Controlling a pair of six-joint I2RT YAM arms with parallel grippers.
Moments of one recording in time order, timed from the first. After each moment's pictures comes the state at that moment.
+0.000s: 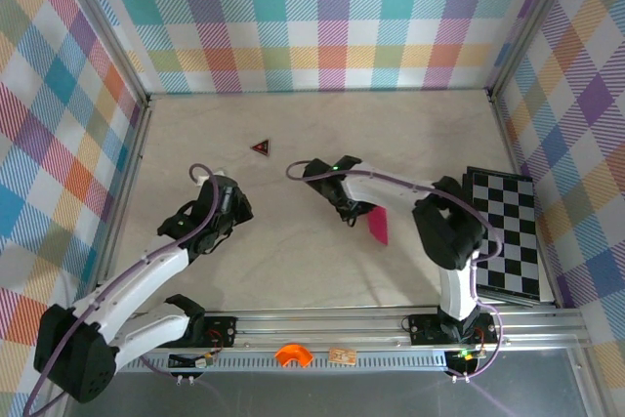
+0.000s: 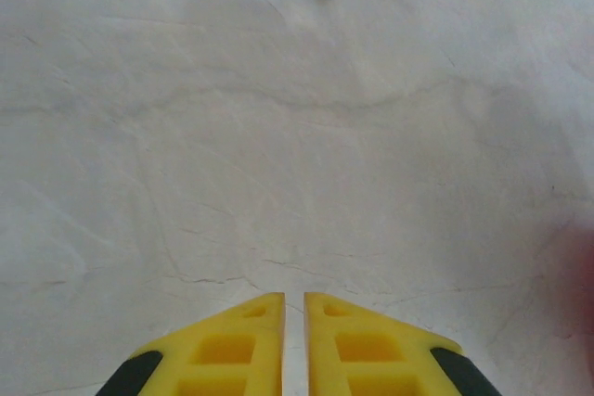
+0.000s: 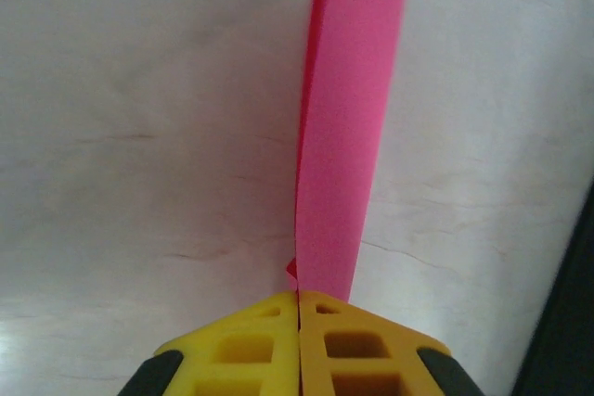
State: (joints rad) left arm -0.48 0.97 0.66 -0.46 -0.20 -0.78; right arm 0.85 1.95 1.46 -1.12 0.54 0.55
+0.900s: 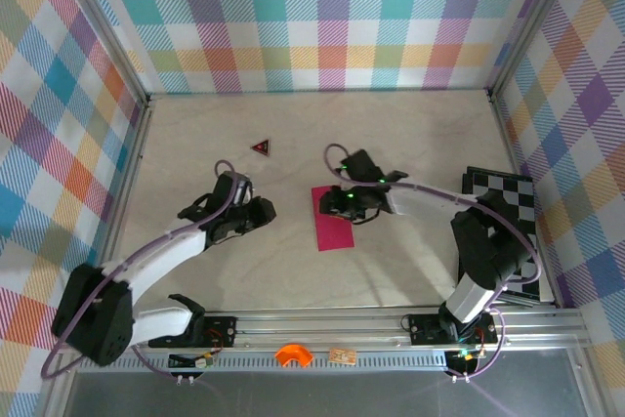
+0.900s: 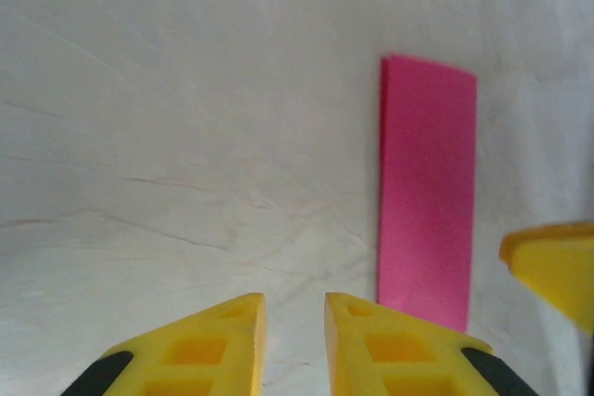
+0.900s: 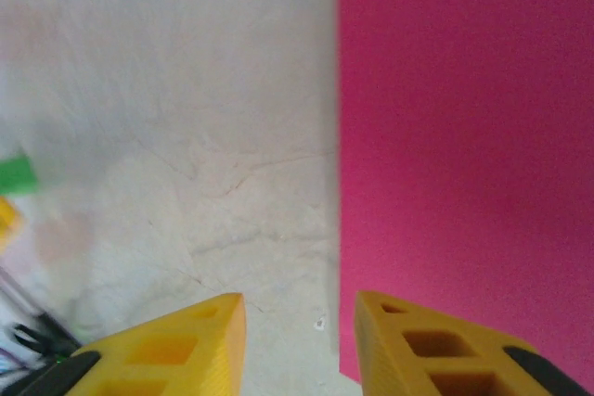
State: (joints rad) left arm -0.46 1.24 0.66 -0.29 0.22 -0.79; right arm 0.63 1.65 0.97 -0.31 -0.42 0.72
